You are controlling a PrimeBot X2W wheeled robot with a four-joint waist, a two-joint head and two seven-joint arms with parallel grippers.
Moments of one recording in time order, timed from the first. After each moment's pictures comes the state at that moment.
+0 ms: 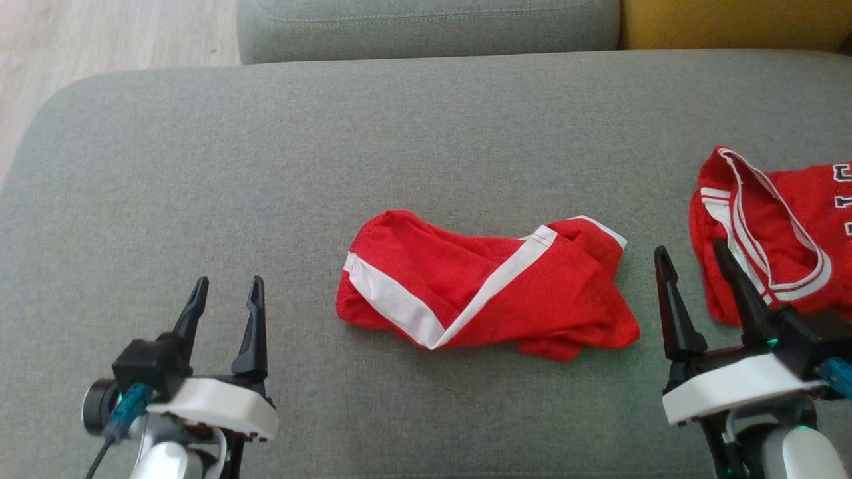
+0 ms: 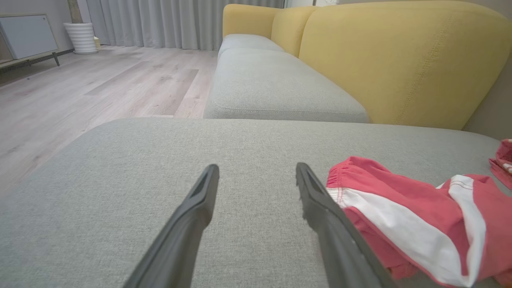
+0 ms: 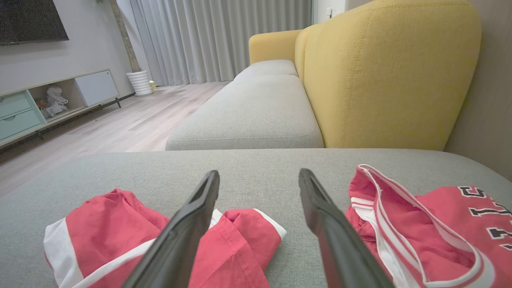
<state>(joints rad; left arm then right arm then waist) 0.00 0.22 -0.28 0.08 -0.32 0.14 -0.21 0.08 -0.05 0.02 -0.16 0.14 0.12 0.07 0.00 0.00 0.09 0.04</state>
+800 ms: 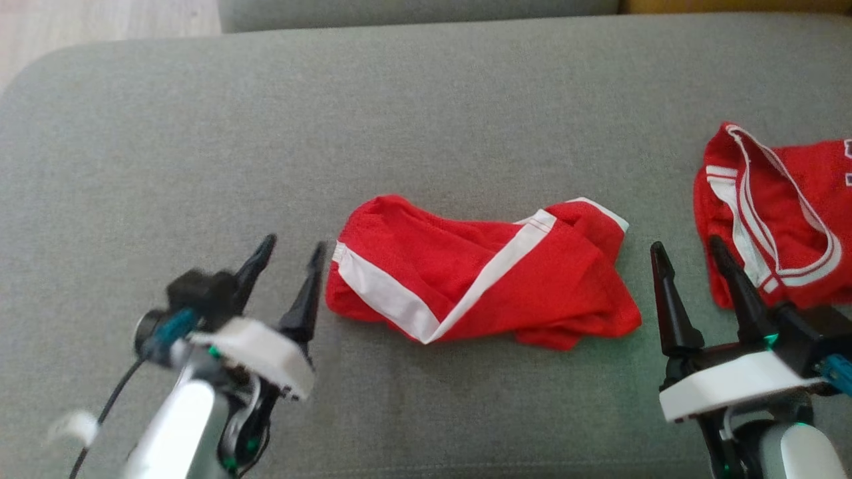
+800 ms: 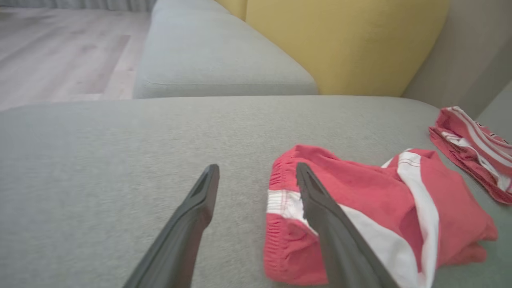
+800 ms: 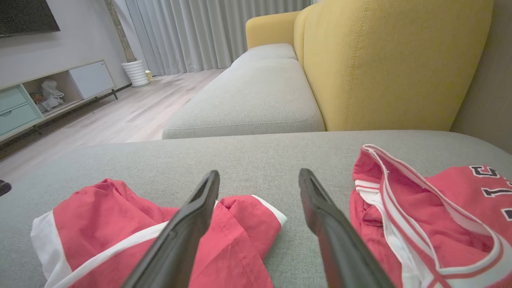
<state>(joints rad) -0.17 0.22 -0.38 0.15 -0.37 0.02 -0.08 0.07 -0.05 0.03 -0.17 0.16 0.12 0.07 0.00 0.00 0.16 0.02</state>
